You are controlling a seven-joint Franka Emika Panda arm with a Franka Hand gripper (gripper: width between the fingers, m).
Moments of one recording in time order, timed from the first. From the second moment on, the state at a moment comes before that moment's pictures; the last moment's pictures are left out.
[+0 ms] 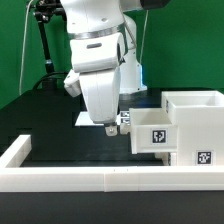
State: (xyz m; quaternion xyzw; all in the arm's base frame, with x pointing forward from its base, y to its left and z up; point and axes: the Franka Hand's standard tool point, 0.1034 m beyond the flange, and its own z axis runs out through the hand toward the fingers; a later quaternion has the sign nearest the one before) arm 0.551 -0.038 0.066 -0.73 -0.68 -0.01 0.09
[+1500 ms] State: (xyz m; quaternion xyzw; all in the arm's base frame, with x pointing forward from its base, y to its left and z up) arm 0.512 0.000 0.063 -0.75 -0.65 -0.01 0.09
